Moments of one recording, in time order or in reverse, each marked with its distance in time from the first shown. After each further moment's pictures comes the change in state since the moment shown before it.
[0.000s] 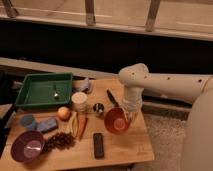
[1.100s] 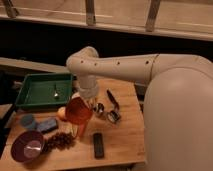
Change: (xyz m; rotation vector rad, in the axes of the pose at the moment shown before) arm -0.023 0.202 -0.072 0.042 -0.157 -0.448
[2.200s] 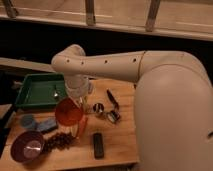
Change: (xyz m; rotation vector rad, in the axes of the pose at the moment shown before) arm -0.013 0.039 -0.013 0.010 -0.025 -0.113
